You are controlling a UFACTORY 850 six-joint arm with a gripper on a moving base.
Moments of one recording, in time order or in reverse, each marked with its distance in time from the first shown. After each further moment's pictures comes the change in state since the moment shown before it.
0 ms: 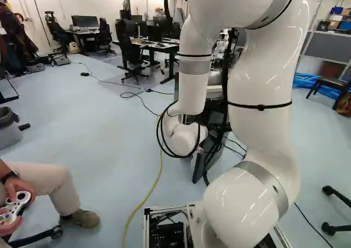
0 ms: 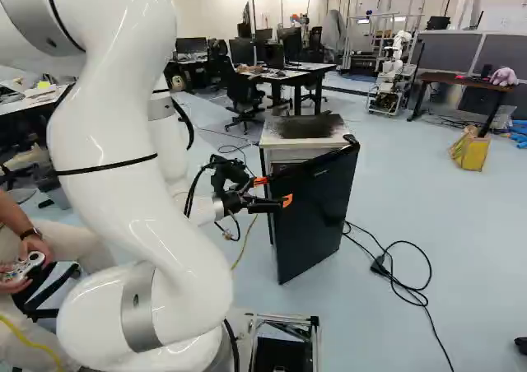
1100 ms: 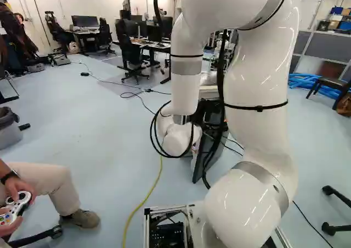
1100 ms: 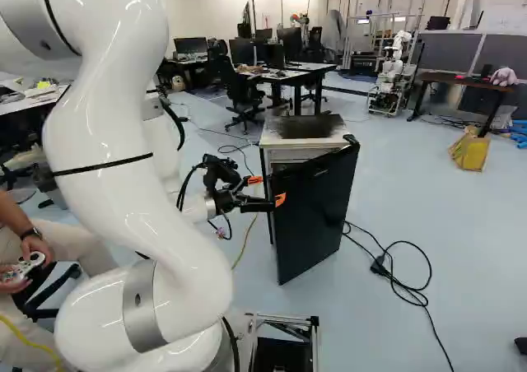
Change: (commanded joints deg) arm 5.0 -1.5 -2.7 5.3 0.0 0.0
